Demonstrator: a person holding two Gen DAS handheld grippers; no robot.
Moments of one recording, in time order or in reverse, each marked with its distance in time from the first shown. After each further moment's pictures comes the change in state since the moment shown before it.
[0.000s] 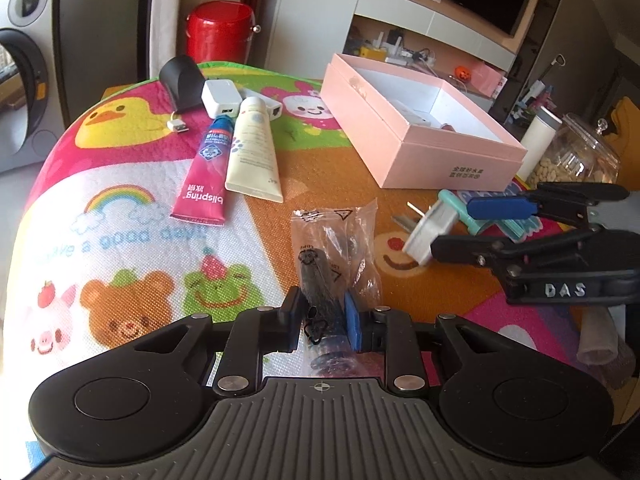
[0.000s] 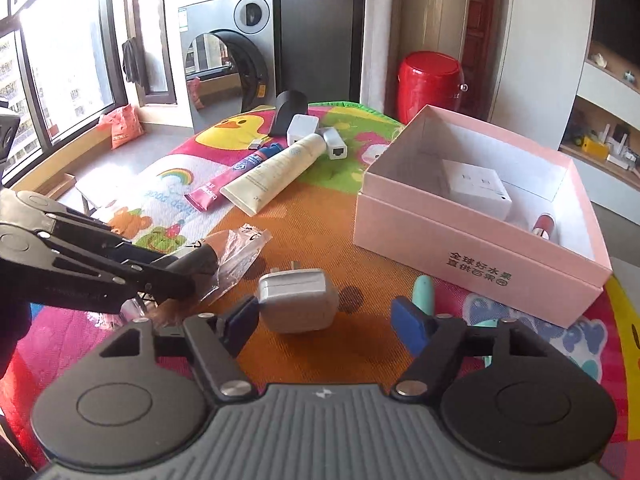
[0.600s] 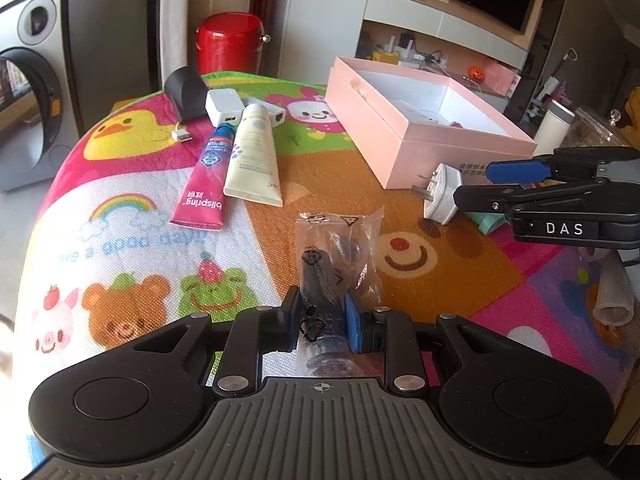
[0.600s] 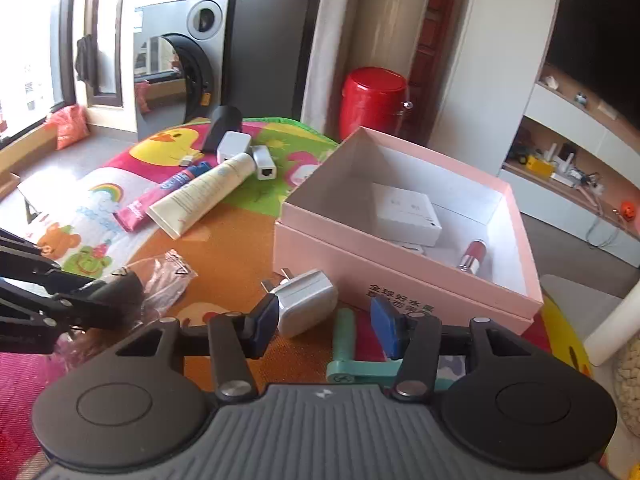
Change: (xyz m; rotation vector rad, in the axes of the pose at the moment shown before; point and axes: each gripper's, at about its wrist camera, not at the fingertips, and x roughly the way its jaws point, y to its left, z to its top) left arm 0.004 -0.018 -0.003 0.014 -0.028 0.089; right arm -0.005 -0.021 0.008 -0.025 -0.042 -0.155
